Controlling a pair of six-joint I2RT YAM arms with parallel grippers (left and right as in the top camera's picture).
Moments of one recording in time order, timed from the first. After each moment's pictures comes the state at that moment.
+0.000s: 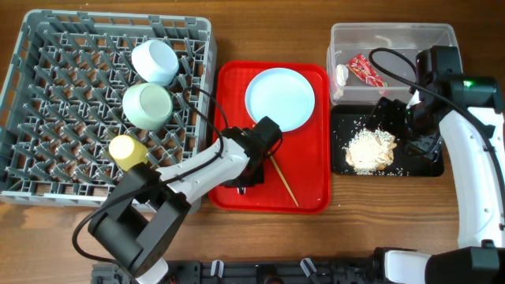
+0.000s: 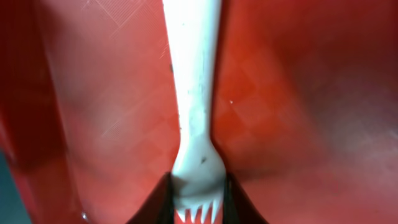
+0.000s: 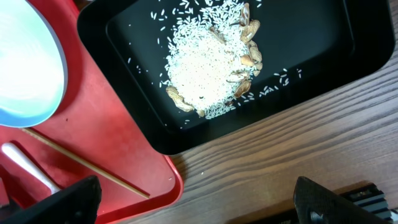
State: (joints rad) left arm -0.74 1.80 1.05 -0.83 -0.04 -0.78; right arm -0.06 1.48 1.40 -1.39 -0.04 0.45
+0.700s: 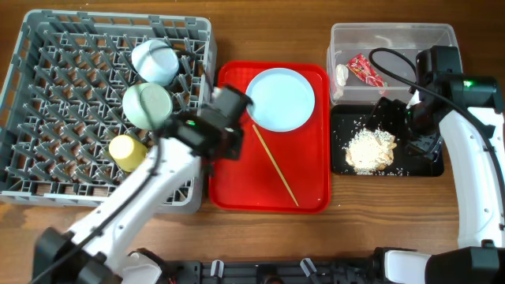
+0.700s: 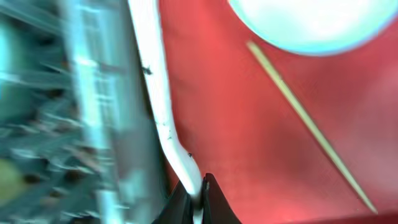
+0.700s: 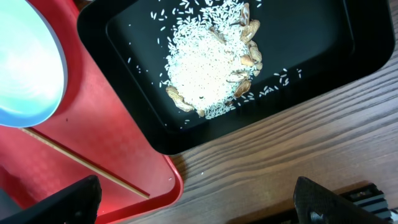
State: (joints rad) left arm -0.59 1.48 1.18 -0.94 -0.14 -0.34; right arm -0.06 1.48 1.40 -1.39 -0.04 0.45
